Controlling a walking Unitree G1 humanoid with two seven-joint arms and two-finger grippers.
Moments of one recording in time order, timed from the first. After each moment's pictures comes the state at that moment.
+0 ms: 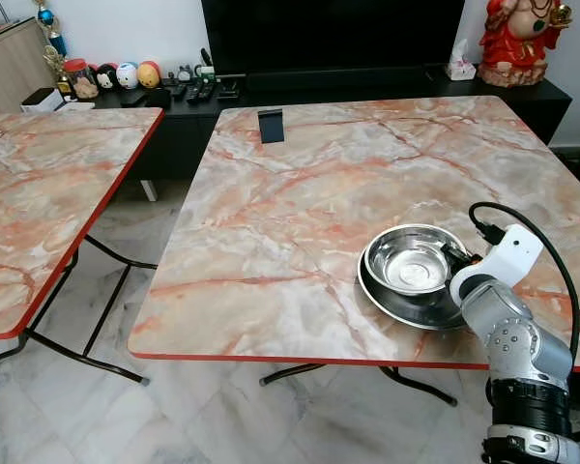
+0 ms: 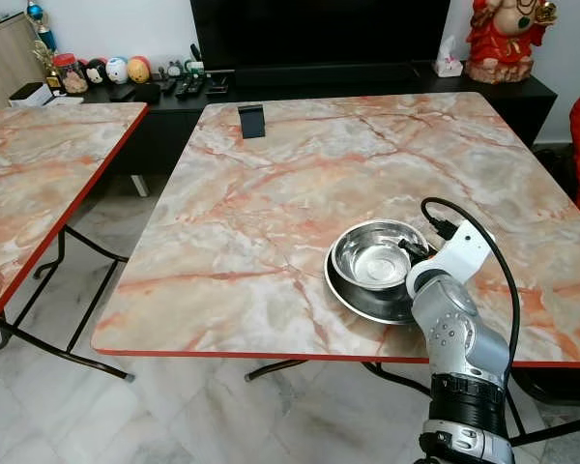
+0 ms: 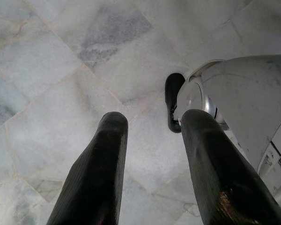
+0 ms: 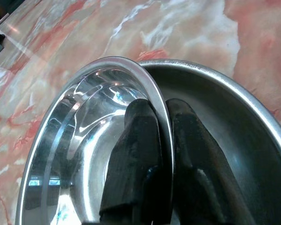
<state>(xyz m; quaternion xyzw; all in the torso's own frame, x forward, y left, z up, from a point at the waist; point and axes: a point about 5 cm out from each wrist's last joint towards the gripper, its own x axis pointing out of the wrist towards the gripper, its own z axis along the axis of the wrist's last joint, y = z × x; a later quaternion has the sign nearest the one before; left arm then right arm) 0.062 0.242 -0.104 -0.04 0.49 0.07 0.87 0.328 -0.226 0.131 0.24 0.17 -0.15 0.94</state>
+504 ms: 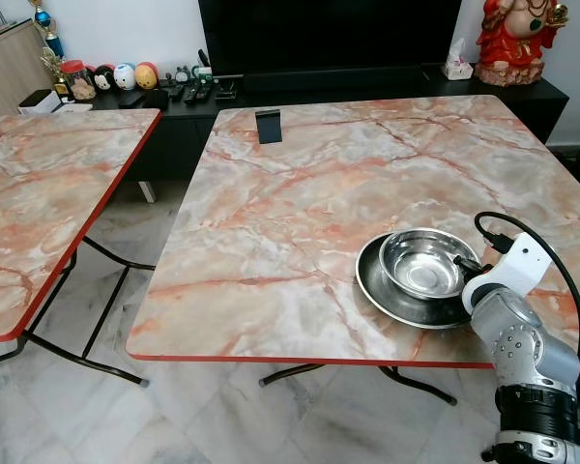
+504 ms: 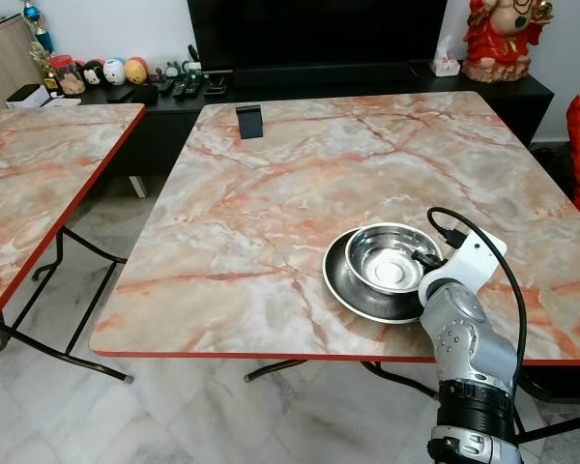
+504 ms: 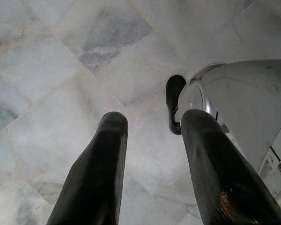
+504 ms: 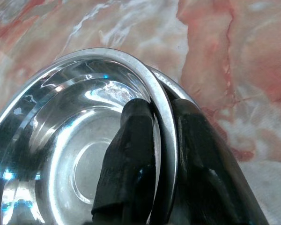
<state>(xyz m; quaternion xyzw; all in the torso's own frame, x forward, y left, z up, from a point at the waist) 0.063 0.243 -0.104 -0.04 0.49 0.07 0.87 0.322 -0.239 0.123 0.20 0.19 -0.19 0.94</state>
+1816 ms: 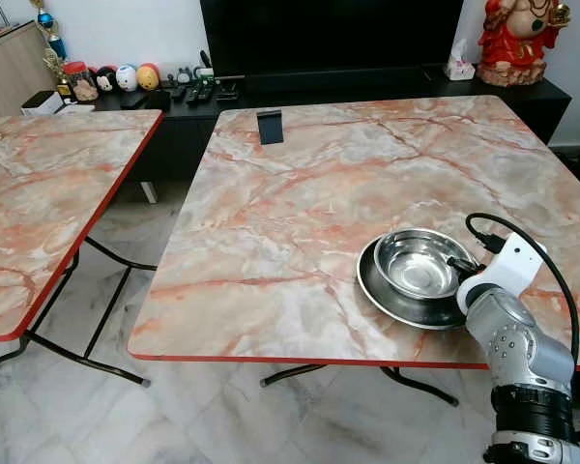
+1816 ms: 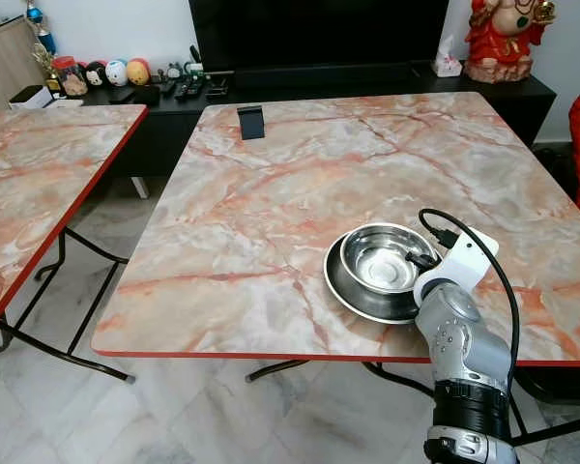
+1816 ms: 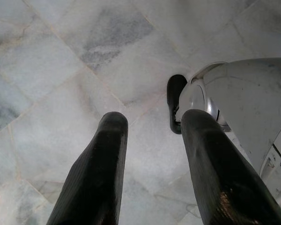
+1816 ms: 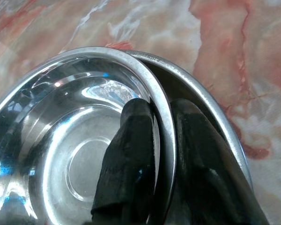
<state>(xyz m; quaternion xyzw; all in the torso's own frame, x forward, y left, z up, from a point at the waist) 0.063 0.243 -0.103 -0.04 0.49 0.07 0.87 0.323 -0.234 0.122 0.18 0.19 -0.18 0.95</state>
